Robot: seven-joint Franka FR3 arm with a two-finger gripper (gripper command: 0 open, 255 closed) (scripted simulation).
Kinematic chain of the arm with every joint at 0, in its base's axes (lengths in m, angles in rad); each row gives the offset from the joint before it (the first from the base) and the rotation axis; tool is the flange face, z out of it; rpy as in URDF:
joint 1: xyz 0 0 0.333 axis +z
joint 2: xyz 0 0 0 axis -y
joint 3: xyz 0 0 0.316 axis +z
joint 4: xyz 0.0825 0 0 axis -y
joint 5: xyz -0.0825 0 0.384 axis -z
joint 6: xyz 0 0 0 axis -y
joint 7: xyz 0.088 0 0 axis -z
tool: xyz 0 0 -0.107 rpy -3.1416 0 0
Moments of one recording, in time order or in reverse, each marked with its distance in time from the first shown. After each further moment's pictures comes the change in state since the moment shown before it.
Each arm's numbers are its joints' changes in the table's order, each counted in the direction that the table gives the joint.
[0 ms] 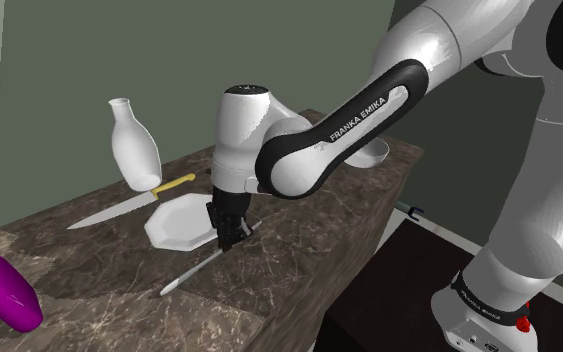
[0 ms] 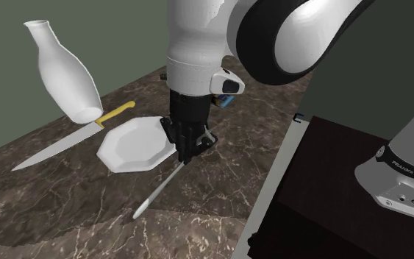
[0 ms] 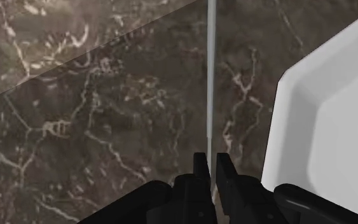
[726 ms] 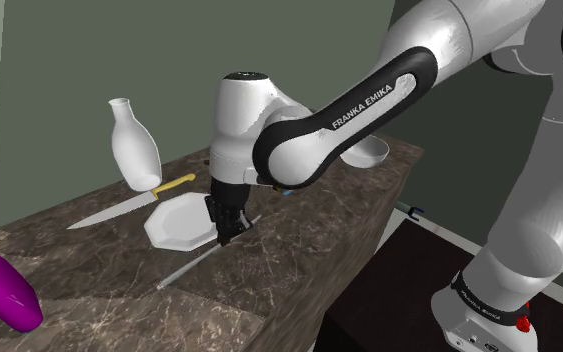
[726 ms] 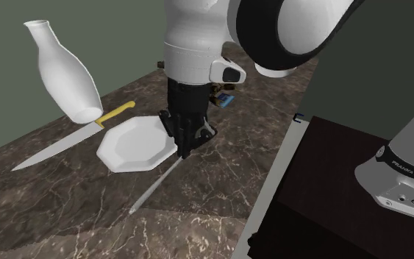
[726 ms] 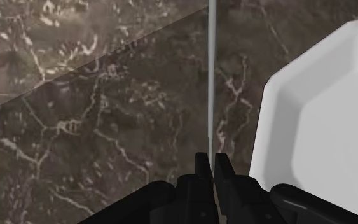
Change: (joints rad) arm -0.024 0.036 0.027 0.020 -0.041 -0.044 -0.023
